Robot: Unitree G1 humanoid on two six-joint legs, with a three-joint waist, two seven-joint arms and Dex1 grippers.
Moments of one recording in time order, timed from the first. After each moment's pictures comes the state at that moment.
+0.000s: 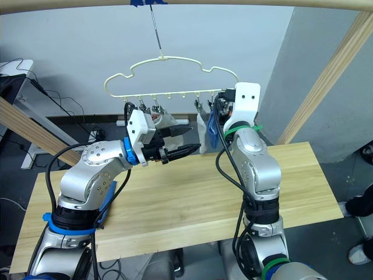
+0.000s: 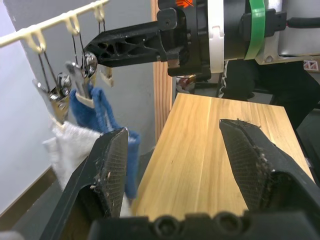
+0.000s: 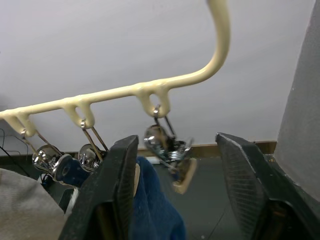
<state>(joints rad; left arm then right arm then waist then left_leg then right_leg) -0.54 0.50 -0.05 -0.19 -0.45 0.49 -0.87 -0.70 0.11 -0.05 -0.25 0.12 0.79 -0.10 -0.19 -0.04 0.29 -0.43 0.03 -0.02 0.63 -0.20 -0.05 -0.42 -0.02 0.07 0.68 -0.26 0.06</state>
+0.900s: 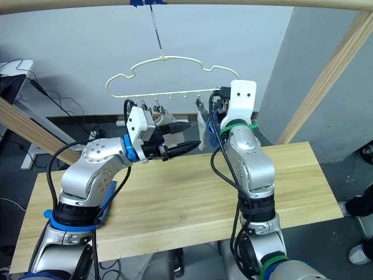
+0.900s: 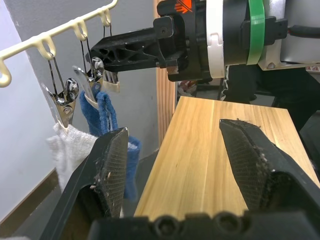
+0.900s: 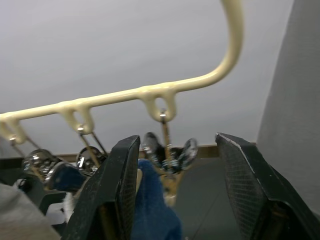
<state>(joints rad) -0.56 0.50 -0.05 -0.16 -0.45 0.47 -0.88 -0.73 0.13 0.00 -0.22 0.07 0.78 -0.22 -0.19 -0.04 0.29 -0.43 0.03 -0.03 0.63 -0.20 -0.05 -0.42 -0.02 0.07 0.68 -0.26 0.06</state>
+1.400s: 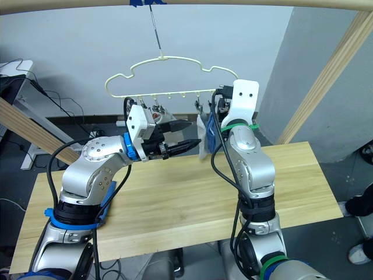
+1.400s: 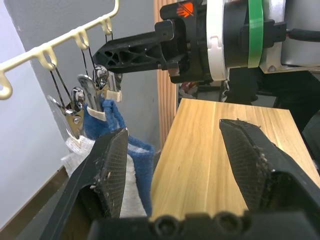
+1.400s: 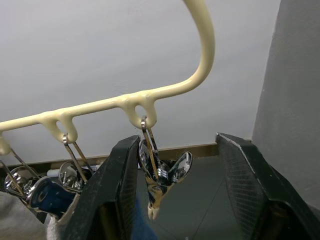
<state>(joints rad) -0.57 0.50 -0.05 -0.15 -0.44 0.45 -0.88 -0.73 0.13 -0.01 -0.22 0.13 0.77 -0.27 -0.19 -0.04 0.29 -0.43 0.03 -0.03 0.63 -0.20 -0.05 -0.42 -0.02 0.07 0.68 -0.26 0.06</state>
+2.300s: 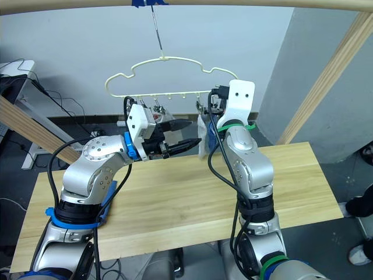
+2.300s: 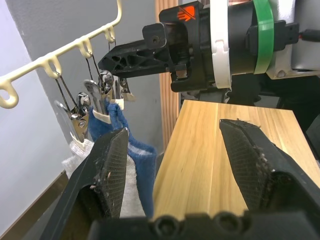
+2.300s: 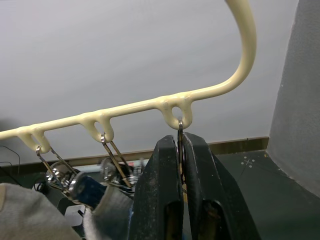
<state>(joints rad) -0.57 0.49 -0.05 -0.15 -0.43 0.45 -0.88 -0.73 0.13 0.01 -0.22 0.19 0.77 -0.28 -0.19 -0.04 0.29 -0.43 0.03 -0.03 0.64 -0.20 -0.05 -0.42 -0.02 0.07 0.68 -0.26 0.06</state>
